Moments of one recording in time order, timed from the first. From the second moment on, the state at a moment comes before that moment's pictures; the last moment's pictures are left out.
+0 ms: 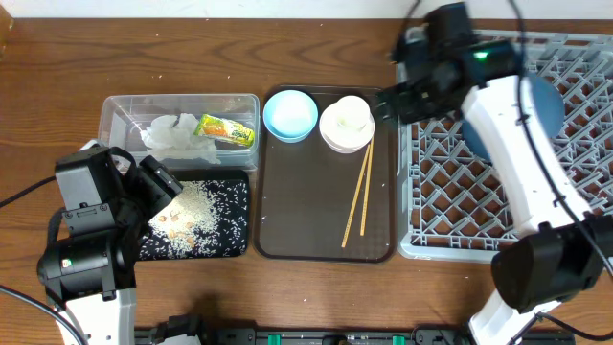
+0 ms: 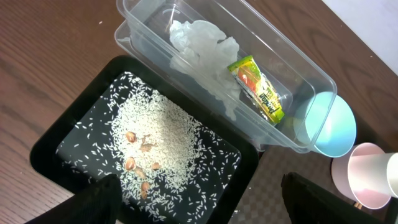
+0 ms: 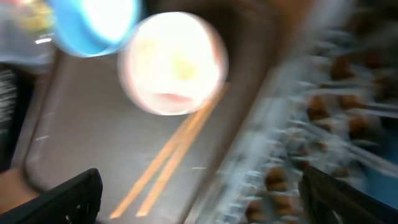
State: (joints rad) left arm 0.21 0.93 1.08 -1.02 0.01 -0.52; right arm 0.29 1.86 1.83 -1.18 -0.22 -0.05
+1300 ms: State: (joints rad) left arm 0.21 0.93 1.08 -1.02 0.01 -0.52; right arm 0.68 1.85 1.11 -0.63 0.08 0.81
